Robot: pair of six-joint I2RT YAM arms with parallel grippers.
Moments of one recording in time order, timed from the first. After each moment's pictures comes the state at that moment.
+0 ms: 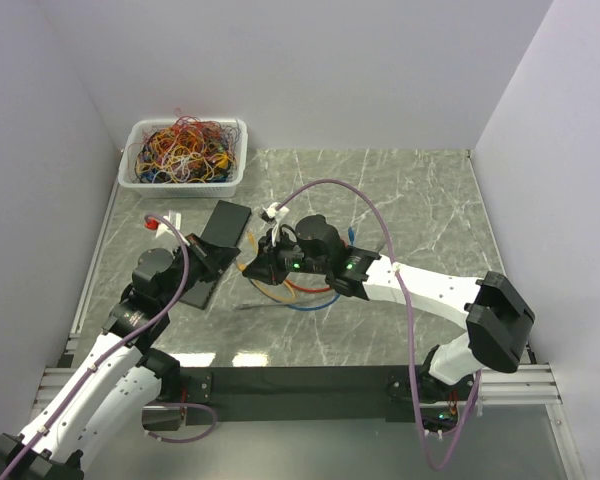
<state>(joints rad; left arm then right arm) -0.44 0.60 0.53 -0.12 0.10 -0.88 0.97 1.48 1.03 0.15 -0.31 0.37</state>
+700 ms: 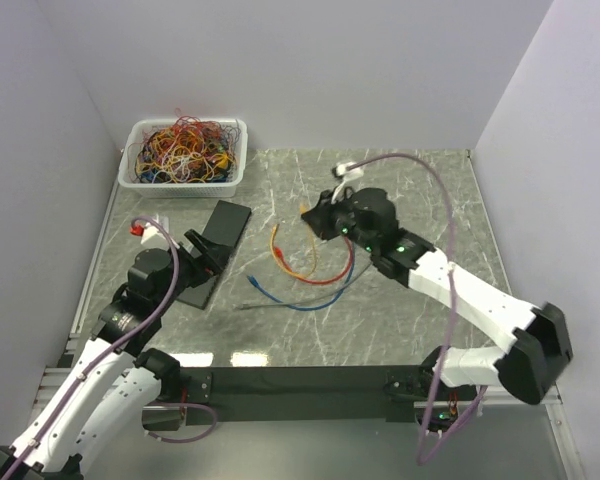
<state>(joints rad) -0.44 0.56 0.61 -0.37 -0.09 -0.85 0.72 1.28 1.00 0.00 -0.05 0.34</state>
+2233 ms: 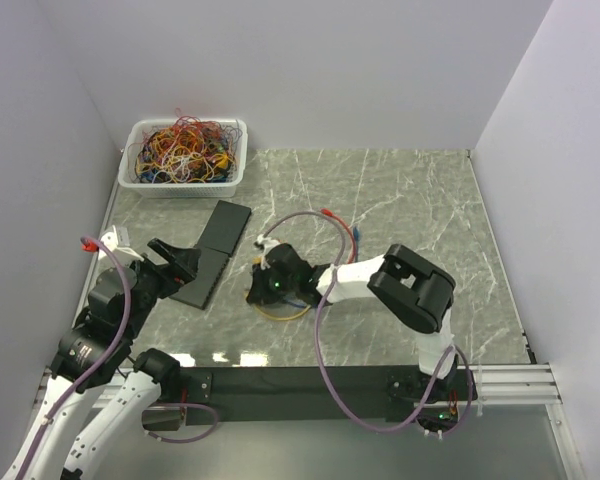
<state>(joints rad) -0.44 0.39 0.80 -0.70 -0.29 -0.80 0.99 1.95 1.01 0.28 -0.18 0.62</state>
